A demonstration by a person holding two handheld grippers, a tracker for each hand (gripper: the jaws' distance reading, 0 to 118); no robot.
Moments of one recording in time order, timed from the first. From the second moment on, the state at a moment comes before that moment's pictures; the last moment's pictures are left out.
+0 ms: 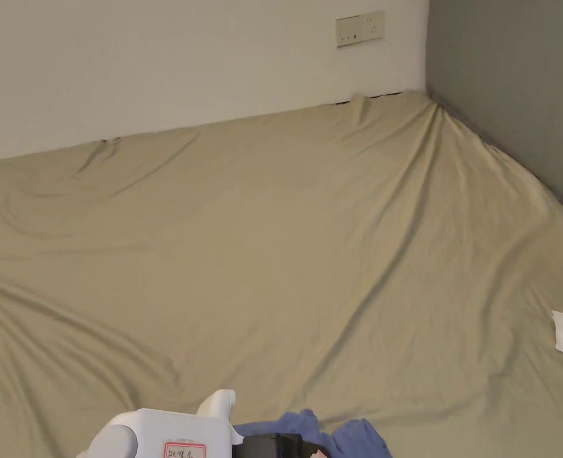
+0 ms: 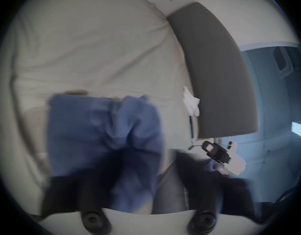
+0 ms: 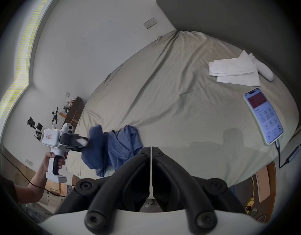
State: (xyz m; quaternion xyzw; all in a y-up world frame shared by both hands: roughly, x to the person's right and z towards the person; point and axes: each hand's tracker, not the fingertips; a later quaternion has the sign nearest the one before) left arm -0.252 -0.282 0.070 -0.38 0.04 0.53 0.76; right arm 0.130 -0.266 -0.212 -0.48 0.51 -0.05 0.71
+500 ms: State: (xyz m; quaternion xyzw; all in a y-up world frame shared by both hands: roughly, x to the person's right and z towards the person) left arm -0.247 -0.386 0.074 -0.36 0.08 0.60 0.71; right arm 0.161 -0.286 -0.221 -0.50 0.48 -0.08 0.72
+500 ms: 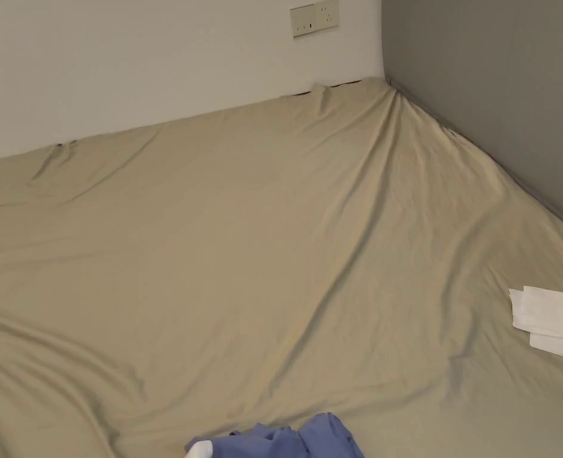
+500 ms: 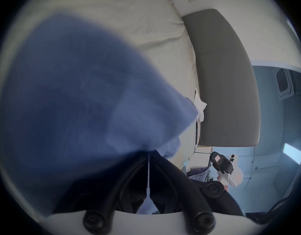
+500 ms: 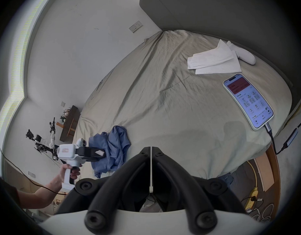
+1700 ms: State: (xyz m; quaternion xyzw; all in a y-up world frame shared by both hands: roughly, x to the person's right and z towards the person) left arm -0.294 -0.351 0.227 -0.20 0.07 0.63 0.75; right arm -0.109 -0.418 -0.156 -0.65 0.62 0.01 0.43
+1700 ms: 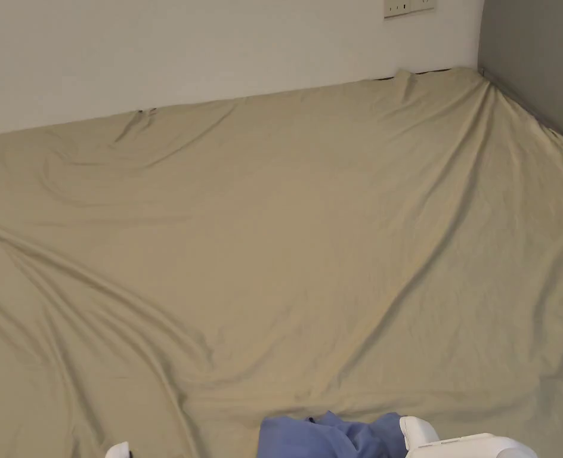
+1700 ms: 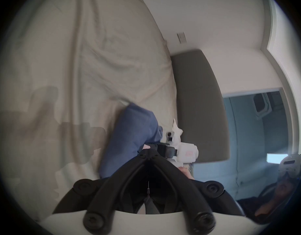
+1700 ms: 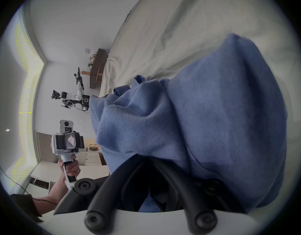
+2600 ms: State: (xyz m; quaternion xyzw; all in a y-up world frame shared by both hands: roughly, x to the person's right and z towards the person) left arm -0.348 -0.398 0.164 -0.34 -0.03 0.62 0.71; right arm -0.088 -0.402 -0.159 -0.66 0.63 -0.17 0.37
